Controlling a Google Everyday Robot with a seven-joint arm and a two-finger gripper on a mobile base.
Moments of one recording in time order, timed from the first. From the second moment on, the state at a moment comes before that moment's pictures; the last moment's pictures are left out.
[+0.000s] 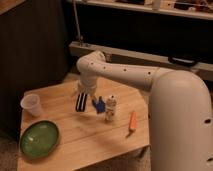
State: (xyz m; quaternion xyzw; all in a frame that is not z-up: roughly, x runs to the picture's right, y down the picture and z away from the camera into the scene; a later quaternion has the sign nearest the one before) arm -0.116 0.046 0.792 -0.18 -0.30 -0.57 0.74
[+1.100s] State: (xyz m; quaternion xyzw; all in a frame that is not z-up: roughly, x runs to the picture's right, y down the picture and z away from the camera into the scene) arm -0.109 -0.013 0.795 -0.08 -0.31 -0.76 0.56
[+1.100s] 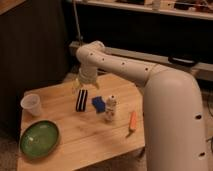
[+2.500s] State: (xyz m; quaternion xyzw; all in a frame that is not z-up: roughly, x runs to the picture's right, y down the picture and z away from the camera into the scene) arm -0.038 0.015 0.839 -0.10 -0.26 -0.80 0.53
